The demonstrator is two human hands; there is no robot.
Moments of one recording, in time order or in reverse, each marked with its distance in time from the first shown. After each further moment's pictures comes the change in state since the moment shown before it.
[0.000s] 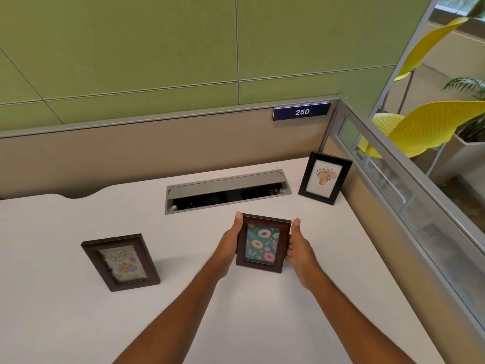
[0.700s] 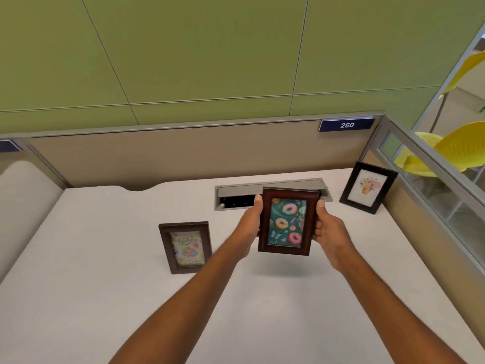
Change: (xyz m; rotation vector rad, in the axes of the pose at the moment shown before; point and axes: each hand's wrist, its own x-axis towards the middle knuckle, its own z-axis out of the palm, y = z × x) left_hand -0.074 0.063 -0.094 0.011 0.093 0.090; right_hand -0.065 -0.056 0.089 -0.073 -0.033 -0.275
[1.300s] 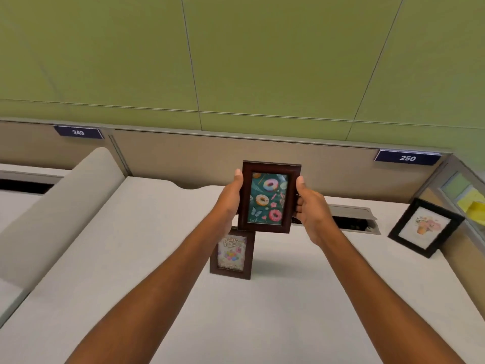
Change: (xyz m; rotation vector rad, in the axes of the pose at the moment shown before) left_hand -0.057 0.070 -0.163 -0.119 0.263 0.198; right_hand 0.010 -0.076 0.180 0.001 -0.281 -0.136
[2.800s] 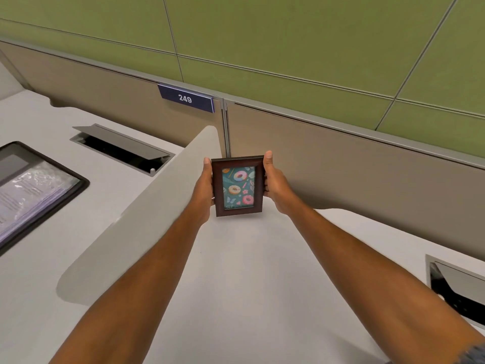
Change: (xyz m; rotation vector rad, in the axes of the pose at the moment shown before) left_hand 0.235 -0.091 -0.484 -0.238 0.536 -0.121; right_hand 0.256 0.119 0.543 -0.244 -0.471 0.222
